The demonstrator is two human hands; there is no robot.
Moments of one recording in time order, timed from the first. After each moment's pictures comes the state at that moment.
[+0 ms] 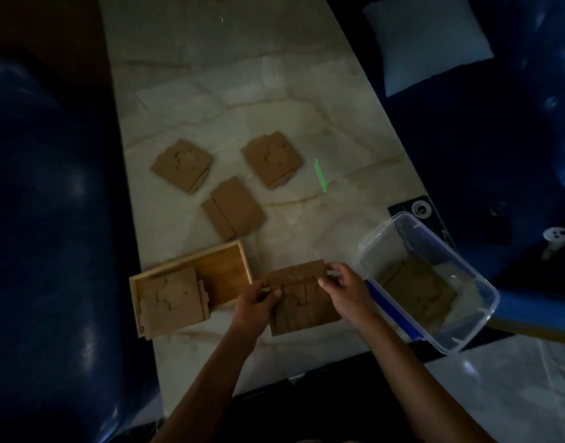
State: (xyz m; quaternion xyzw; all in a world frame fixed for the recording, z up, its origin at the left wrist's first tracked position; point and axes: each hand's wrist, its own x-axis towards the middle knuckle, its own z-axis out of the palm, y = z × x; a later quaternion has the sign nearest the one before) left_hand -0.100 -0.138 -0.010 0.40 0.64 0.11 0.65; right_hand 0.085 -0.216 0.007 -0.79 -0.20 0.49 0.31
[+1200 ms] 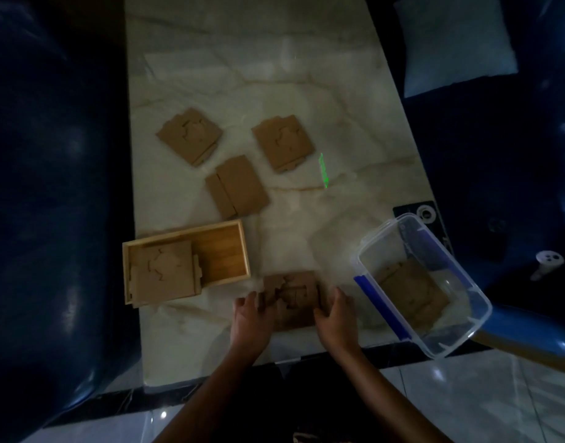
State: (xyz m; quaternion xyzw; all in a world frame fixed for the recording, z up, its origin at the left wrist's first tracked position) left_hand -0.115 -0.196 -0.034 0.56 0.68 -0.03 0.47; right_hand 0.047 -0.271 -0.039 -0.87 -0.25 0.40 0.17
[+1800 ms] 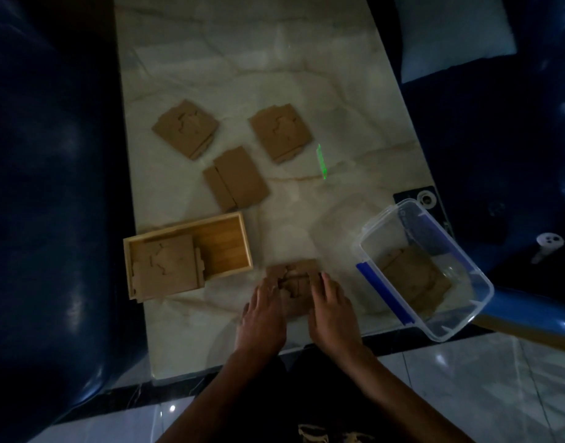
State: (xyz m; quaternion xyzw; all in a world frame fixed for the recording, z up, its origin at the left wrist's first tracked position) left_hand -0.116 -0.217 -0.024 0.79 0.51 -0.10 0.32; right_hand 0.031 -0.283 -0.032 -0.79 -0.53 0.29 -0.02
